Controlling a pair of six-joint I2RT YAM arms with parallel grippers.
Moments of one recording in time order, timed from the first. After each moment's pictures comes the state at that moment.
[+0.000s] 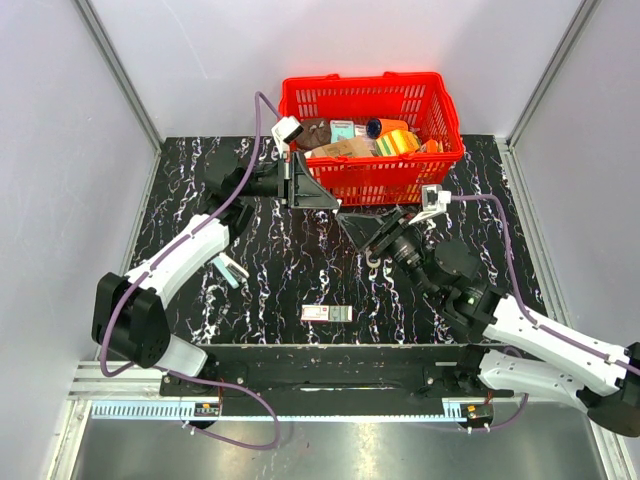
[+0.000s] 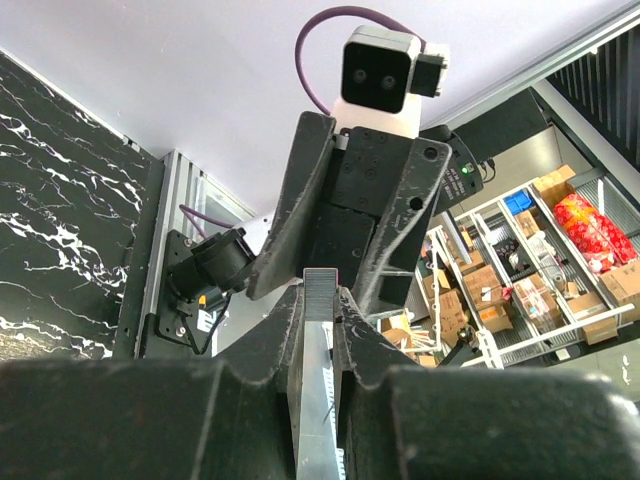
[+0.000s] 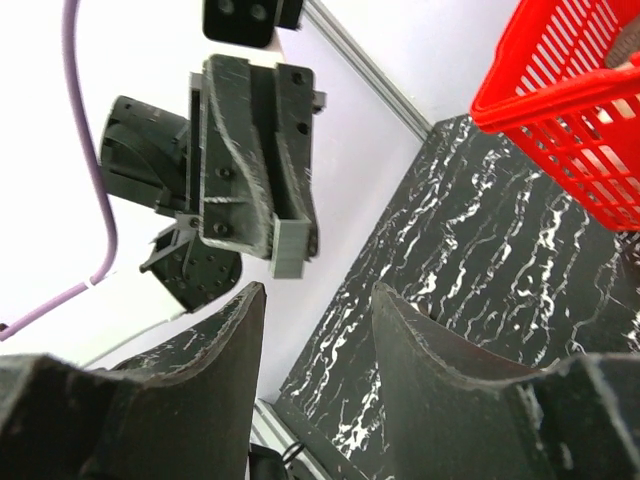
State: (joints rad) left arm -0.44 1.46 1.17 0.67 1.22 -1.32; right arm 0.99 0.89 0.80 0.27 0.33 0.76
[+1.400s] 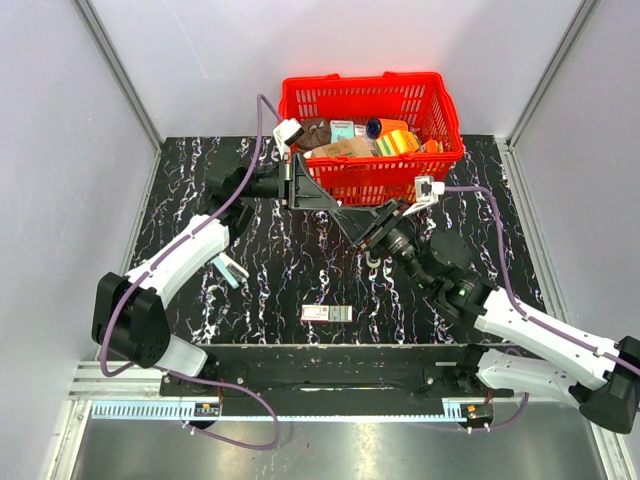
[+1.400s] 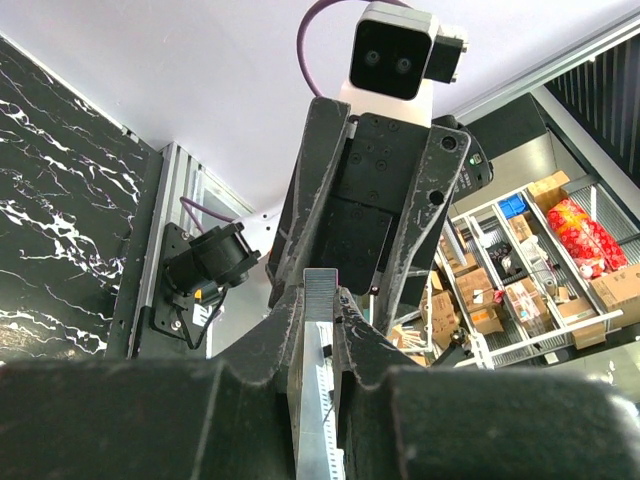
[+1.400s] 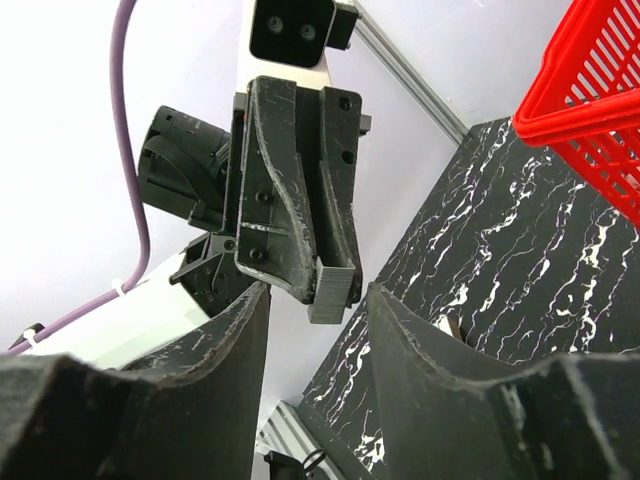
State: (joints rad) left arm -0.44 1.46 1.16 0.65 1.22 -1.33; right arm 0.94 0.97 0.83 0.38 0.22 0.79
